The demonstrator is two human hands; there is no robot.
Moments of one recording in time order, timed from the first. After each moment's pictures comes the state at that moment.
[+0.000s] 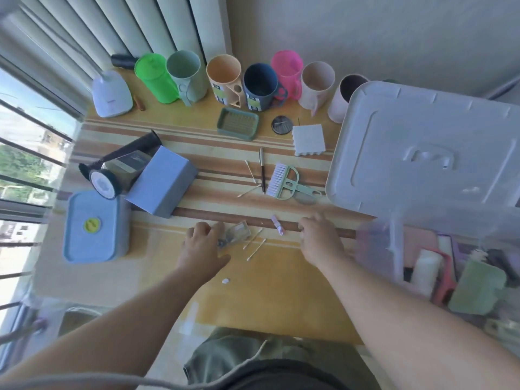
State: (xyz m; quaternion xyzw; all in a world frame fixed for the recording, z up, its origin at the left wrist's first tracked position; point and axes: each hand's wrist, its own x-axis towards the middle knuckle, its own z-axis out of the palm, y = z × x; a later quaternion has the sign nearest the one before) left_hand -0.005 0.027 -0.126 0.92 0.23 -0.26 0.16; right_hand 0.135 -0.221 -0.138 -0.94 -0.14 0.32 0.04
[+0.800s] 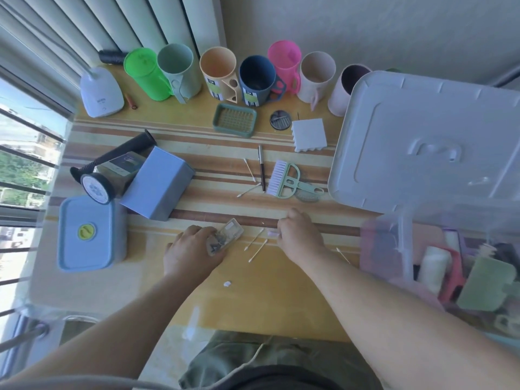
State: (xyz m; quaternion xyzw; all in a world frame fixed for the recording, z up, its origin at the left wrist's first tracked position) left_hand -0.004 0.039 -0.106 0.92 0.28 -0.22 0.17; right_hand 0.125 -0.177 -0.140 -0.92 -0.25 0.29 0.08
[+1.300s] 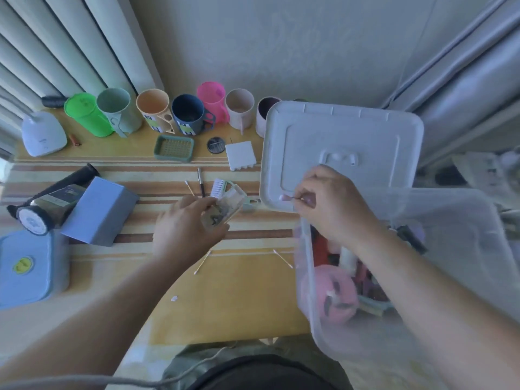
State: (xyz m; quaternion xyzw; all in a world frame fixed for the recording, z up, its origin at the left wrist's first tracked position) left_hand 0.081 -0.063 0.001 0.96 0.15 -0.04 0.23; right_hand 0.183 -0.331 0.067 -0.93 -0.24 0.07 0.26
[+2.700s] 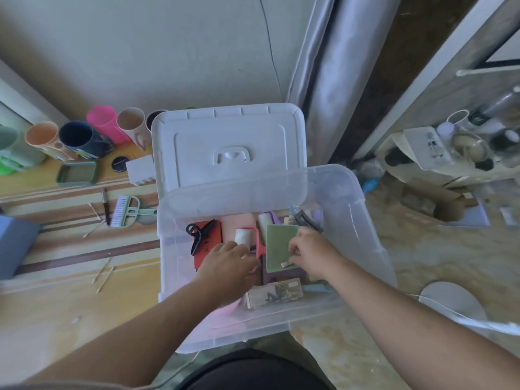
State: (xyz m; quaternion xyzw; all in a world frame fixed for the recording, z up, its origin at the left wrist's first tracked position) left_hand 0.089 -0.394 -0.015 0.96 -0.22 -0.17 0.08; right_hand 0.155 -0.637 -0.056 -0.93 -0.14 0.30 0.16
